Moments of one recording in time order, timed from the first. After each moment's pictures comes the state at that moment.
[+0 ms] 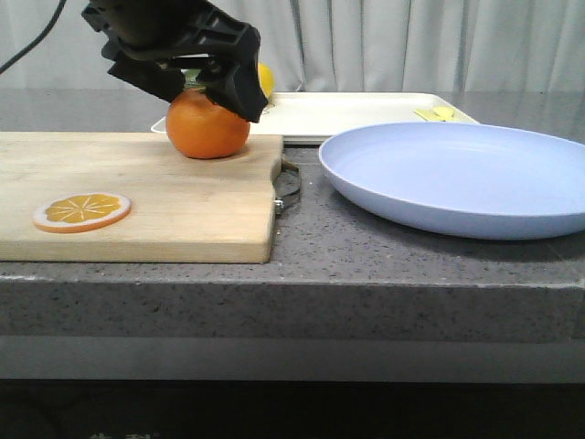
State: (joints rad) left arm -0.55 1.71 -1.35 0.01 0.51 0.07; right arm -0.02 0.50 -0.67 -0.01 0.71 0.07
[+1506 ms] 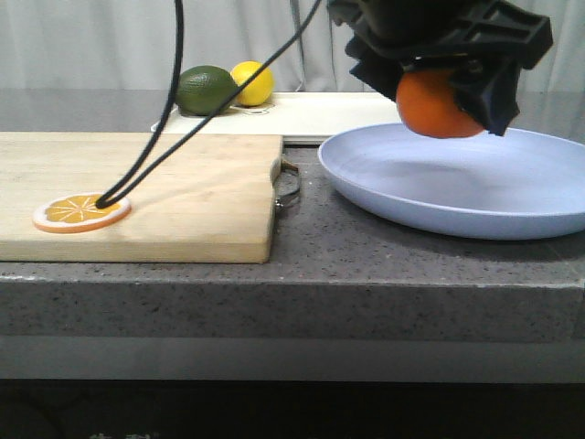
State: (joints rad) left arm -0.91 2.00 -1.81 0.00 0.67 0.09; right arm -0.02 0.50 -0.67 -0.01 0.71 0.07
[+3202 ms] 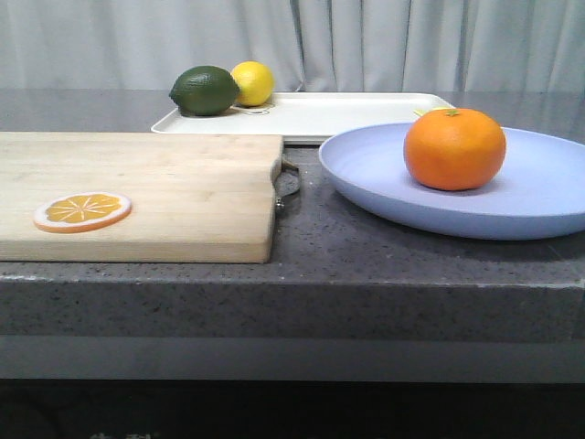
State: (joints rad) left arm -0.91 1.39 -1.41 -0.04 0.65 0.07; right arm -0.02 0.50 -0.67 -0.01 0.71 0.07
